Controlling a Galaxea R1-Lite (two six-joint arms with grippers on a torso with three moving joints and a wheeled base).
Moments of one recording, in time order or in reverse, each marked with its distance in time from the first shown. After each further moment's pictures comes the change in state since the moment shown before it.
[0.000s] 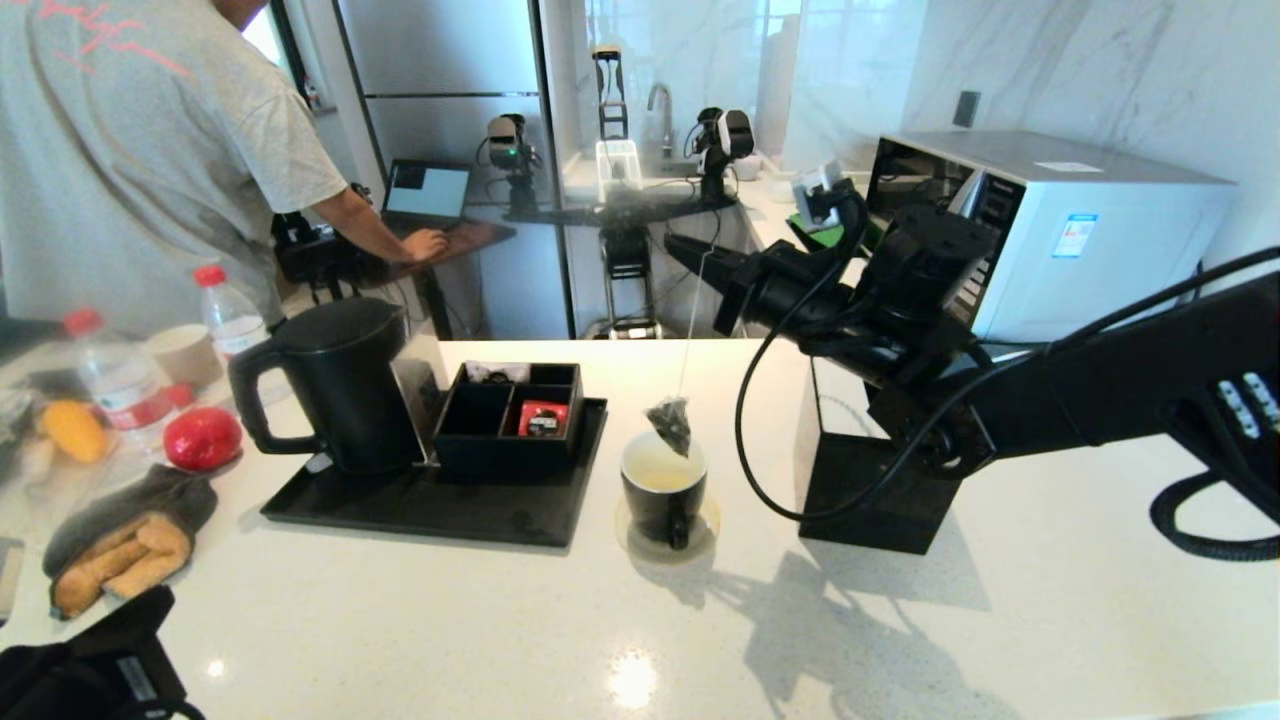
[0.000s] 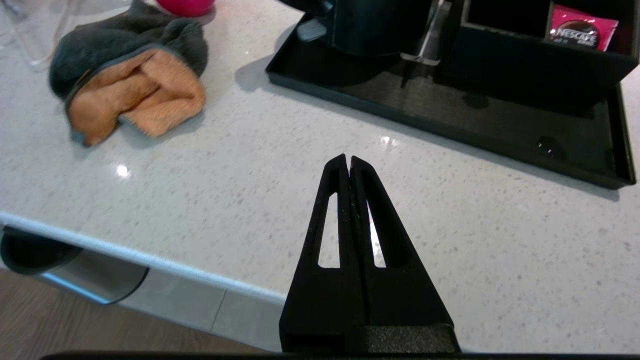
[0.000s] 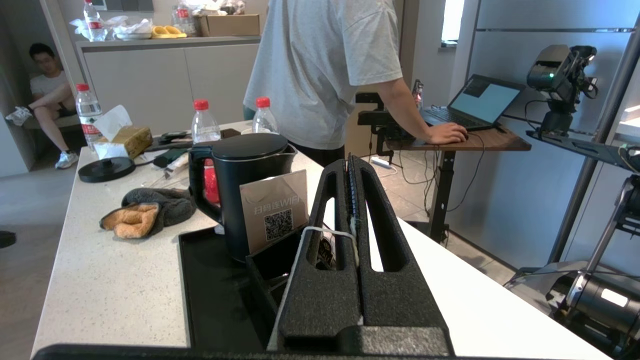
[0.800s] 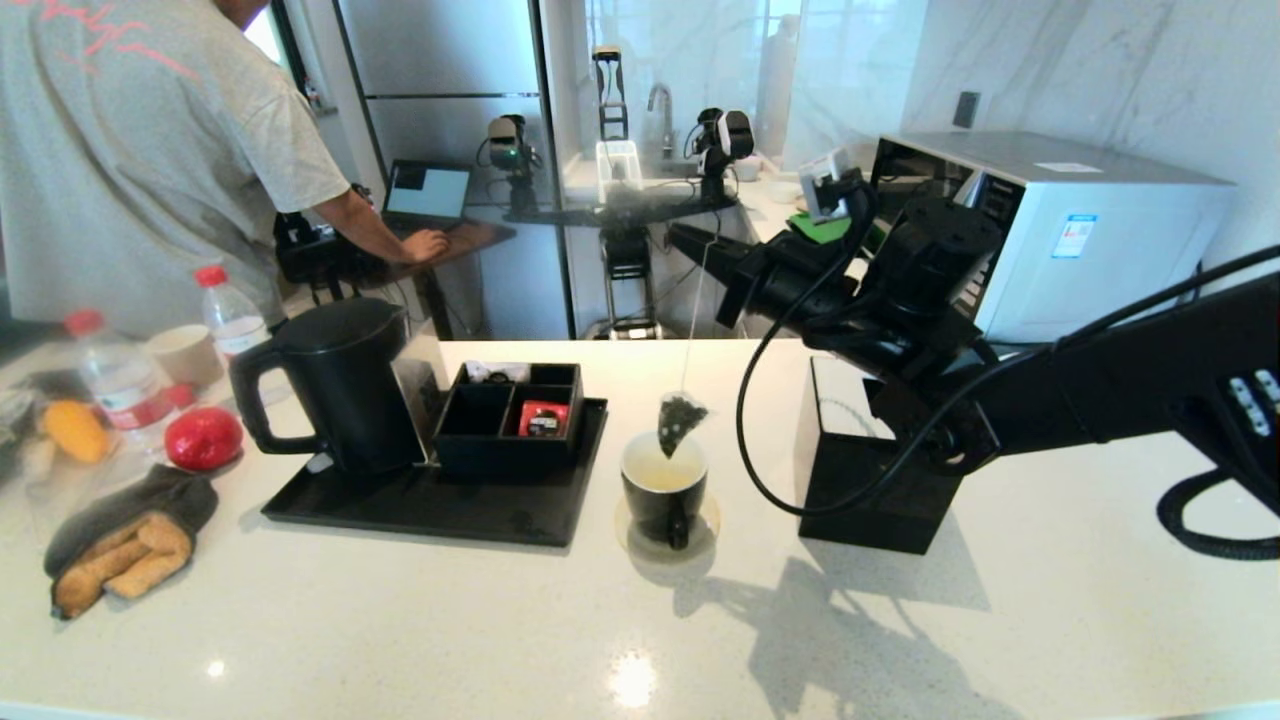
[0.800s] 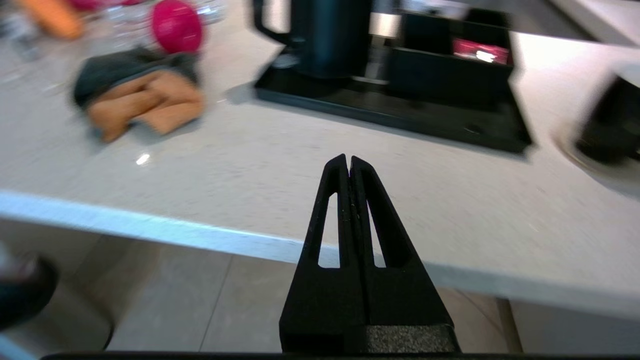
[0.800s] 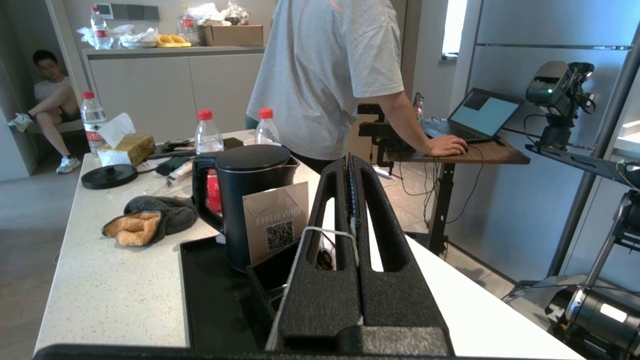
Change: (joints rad) left arm 0.062 -0.835 0.001 0.591 -0.176 0.067; right arm -0.001 -0.007 -0.006 -0.017 0.007 0.003
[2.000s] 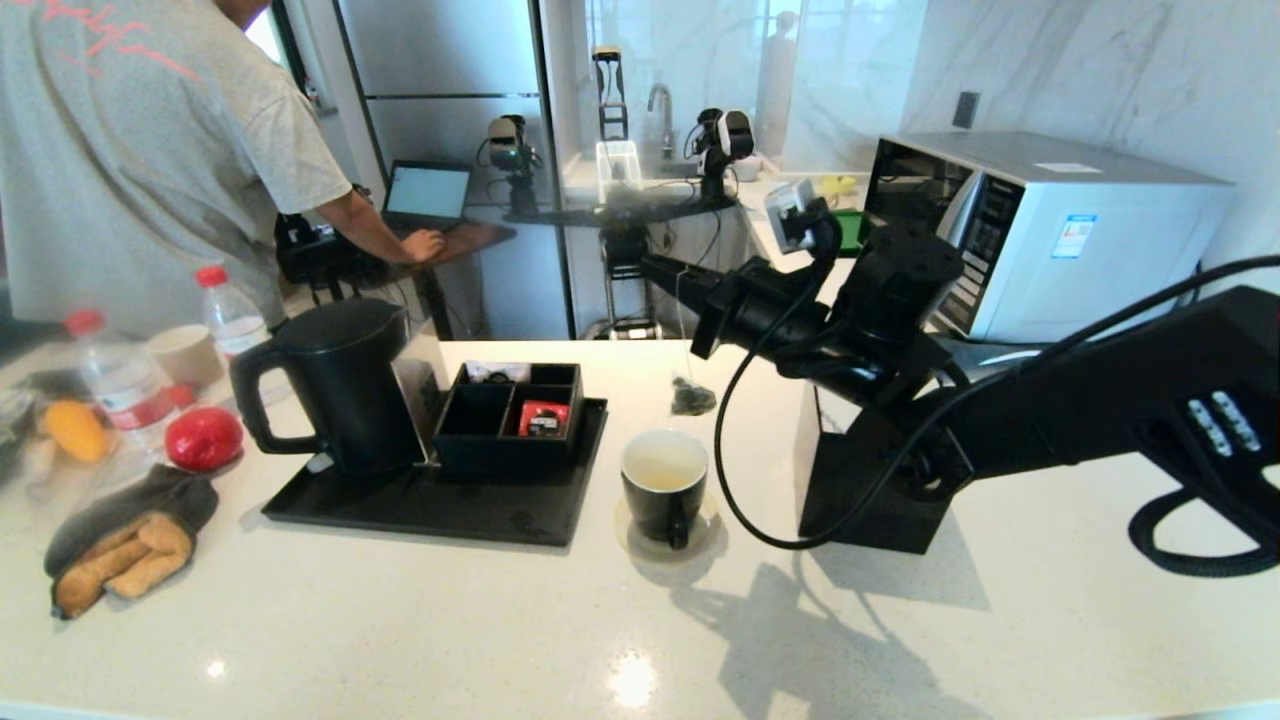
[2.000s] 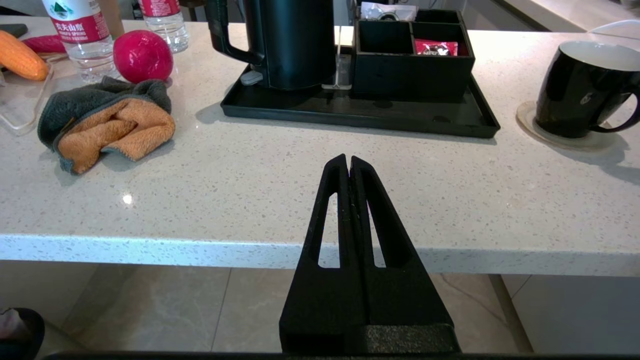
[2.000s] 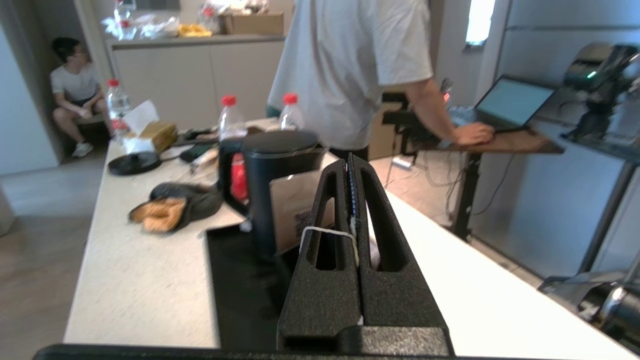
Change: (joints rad) left arm 0.011 -0.151 0.009 0.074 -0.103 0.071; right arm 0.062 0.027 0.037 -0.026 0.001 -0.002
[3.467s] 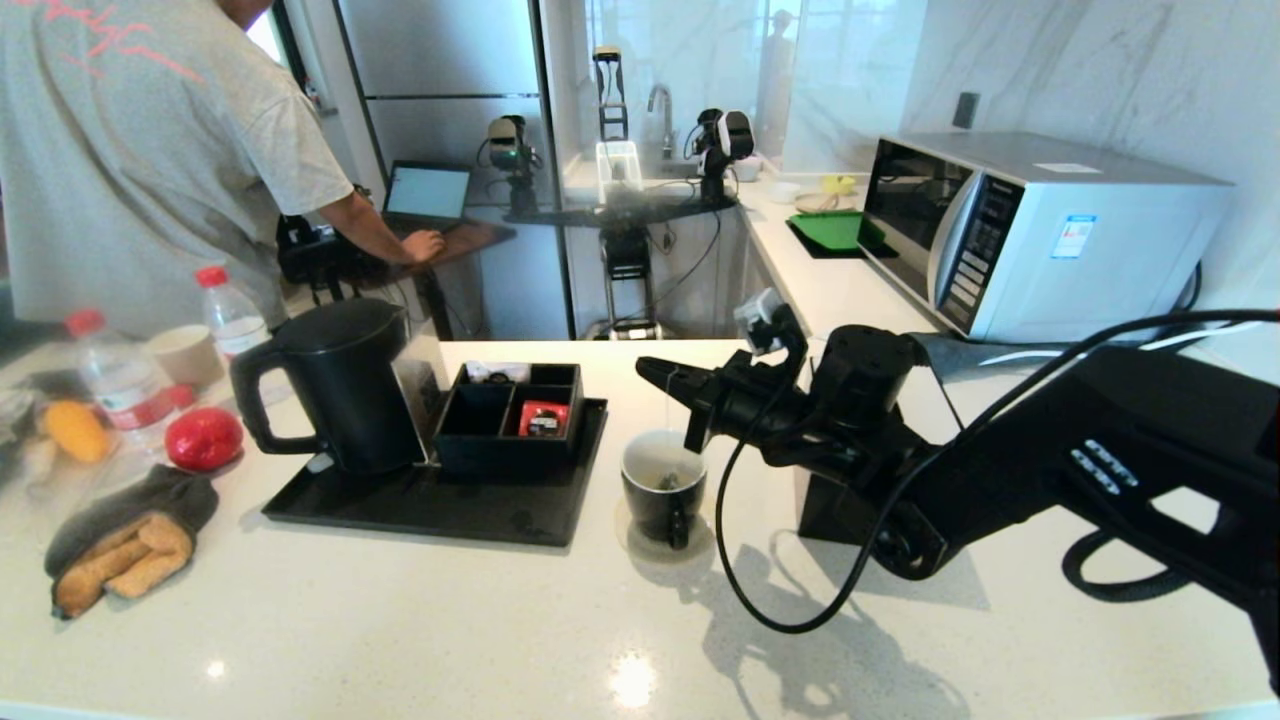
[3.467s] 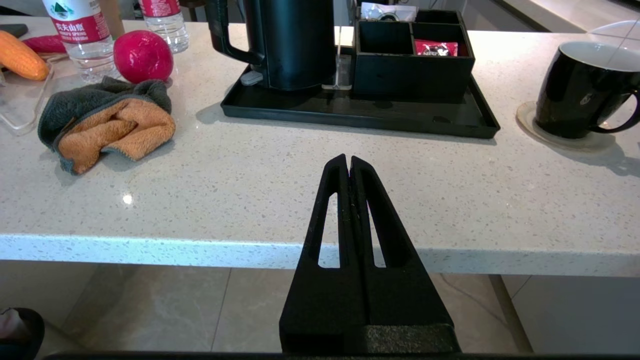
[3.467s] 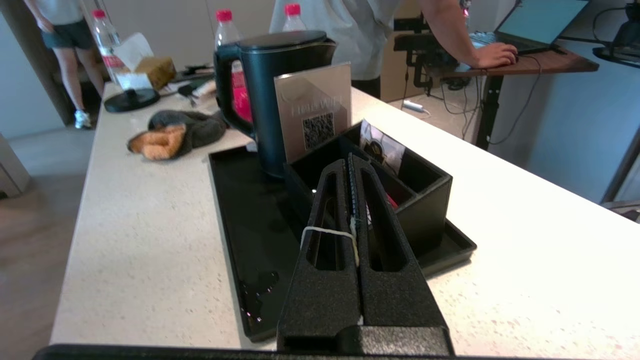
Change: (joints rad) left arm 0.001 0.000 0.000 0.000 0.000 0.000; right arm 0.014 0.092 0.180 -0.113 -0.005 -0.036
